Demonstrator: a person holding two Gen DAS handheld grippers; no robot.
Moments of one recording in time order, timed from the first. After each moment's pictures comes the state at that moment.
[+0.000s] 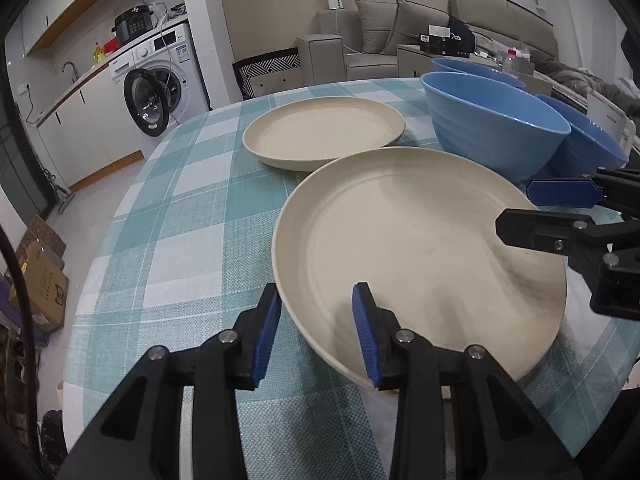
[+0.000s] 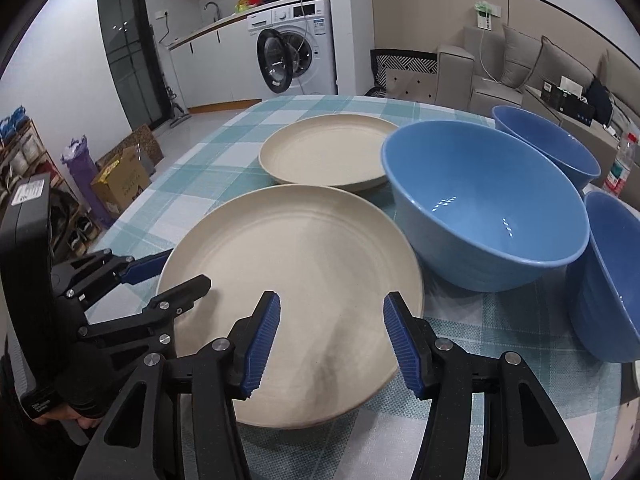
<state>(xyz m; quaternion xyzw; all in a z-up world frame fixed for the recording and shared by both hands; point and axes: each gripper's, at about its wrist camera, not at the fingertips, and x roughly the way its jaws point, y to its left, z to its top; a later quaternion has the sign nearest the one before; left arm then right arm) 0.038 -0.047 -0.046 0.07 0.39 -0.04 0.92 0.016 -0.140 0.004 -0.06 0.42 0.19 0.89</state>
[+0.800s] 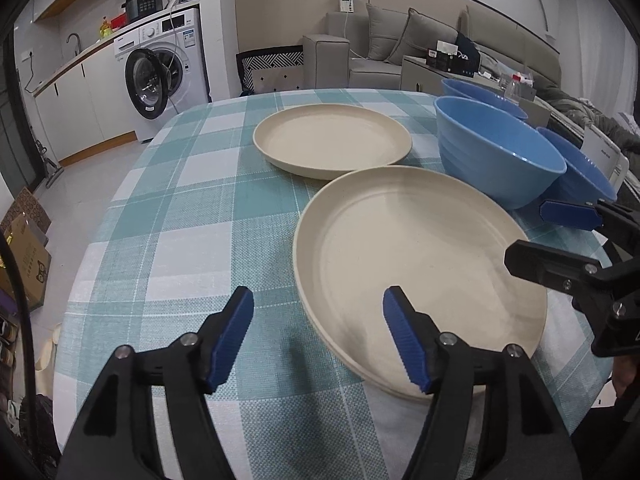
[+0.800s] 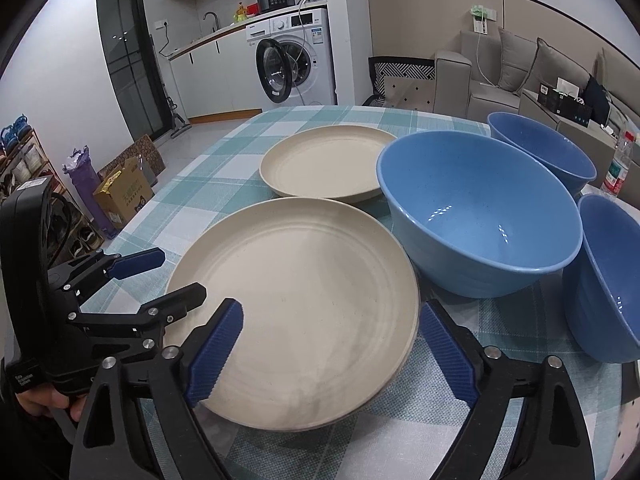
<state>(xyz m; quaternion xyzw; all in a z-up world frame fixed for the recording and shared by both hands) 0.039 -0.023 -0.029 0.01 0.39 -0.06 0.92 0.014 -0.144 0.012 -0.04 0.40 0.19 0.90</state>
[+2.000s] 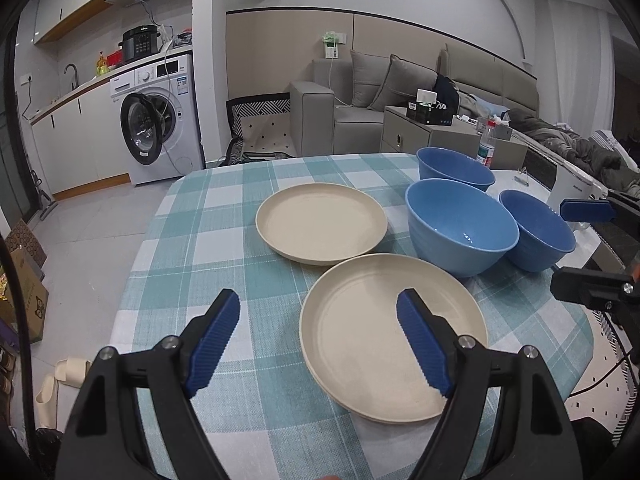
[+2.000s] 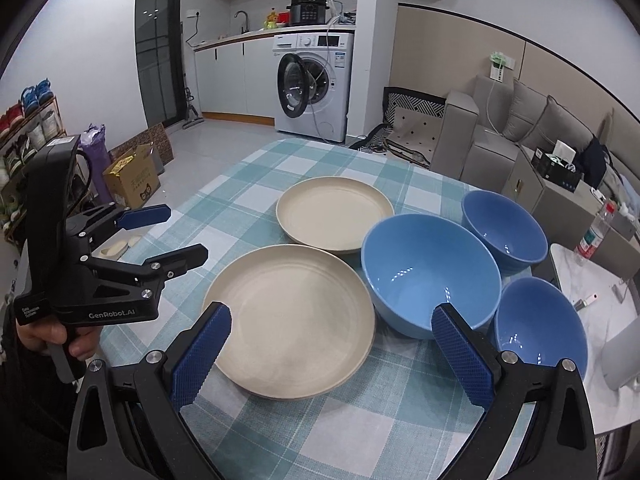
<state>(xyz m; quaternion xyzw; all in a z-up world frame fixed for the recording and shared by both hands) 0.026 -0.014 0.050 0.01 0.32 -0.09 0.94 -0.024 -0.154 0.117 -0.12 0.36 0.20 0.90</state>
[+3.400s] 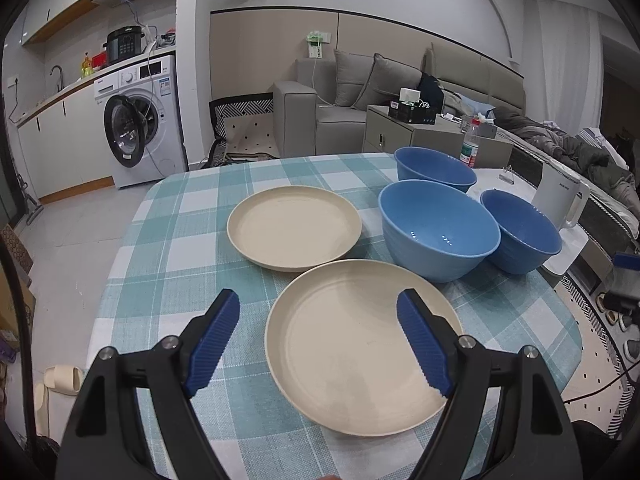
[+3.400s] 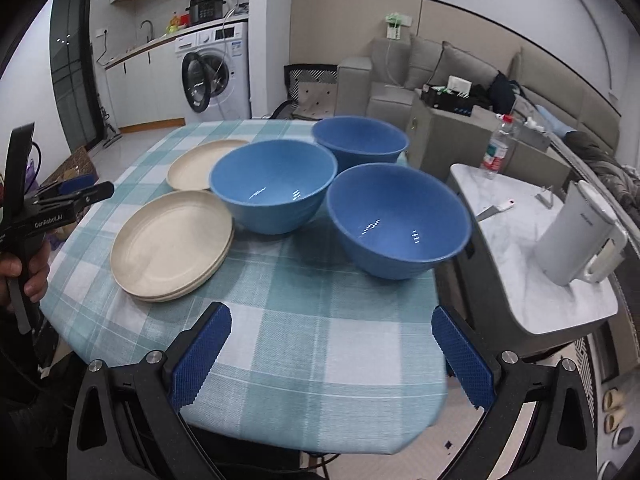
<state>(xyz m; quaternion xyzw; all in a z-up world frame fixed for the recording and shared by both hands) 0.028 -0.039 0.054 0.01 0.32 -0.12 0.94 -0.099 -0.310 0.101 -0.06 0.39 0.04 0.92</state>
